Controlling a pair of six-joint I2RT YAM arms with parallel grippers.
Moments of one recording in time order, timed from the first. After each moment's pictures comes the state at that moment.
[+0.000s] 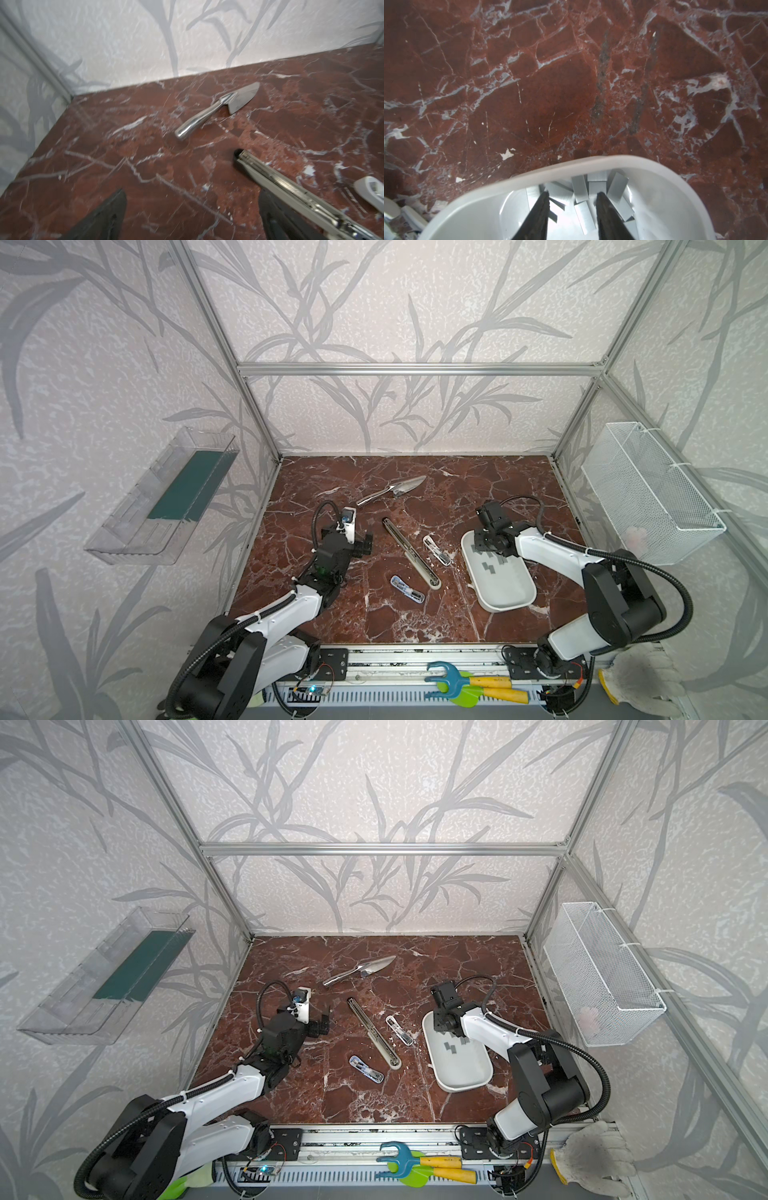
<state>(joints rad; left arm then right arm) -0.36 1.14 0.30 0.49 -0.28 -0.07 0.42 1.54 0.86 -0.43 0.25 0.40</state>
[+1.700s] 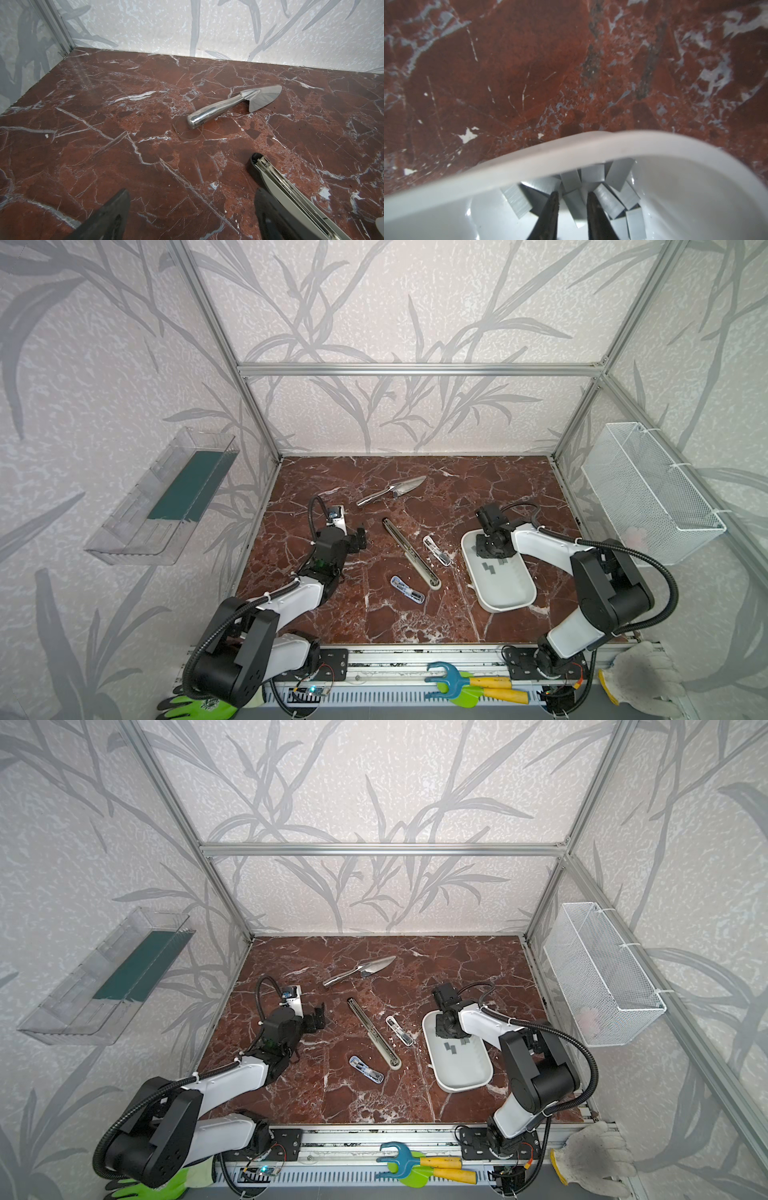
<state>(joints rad) -0.31 1.25 0.34 0.51 -0.24 -0.22 0.39 1.63 0.89 -0.53 0.20 0.45</state>
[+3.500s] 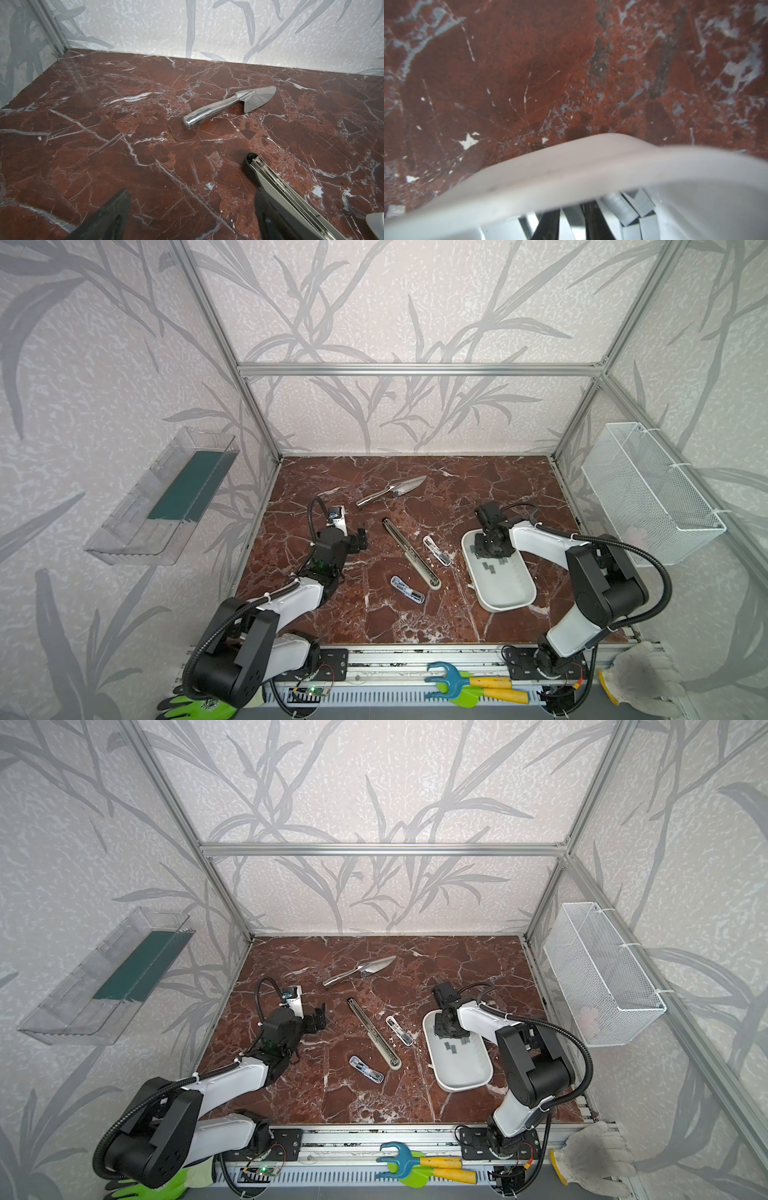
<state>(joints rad) -0.31 1.24 0.34 0.53 -0.22 -0.22 0.38 1.67 0.91 -0.54 0.16 0.48</state>
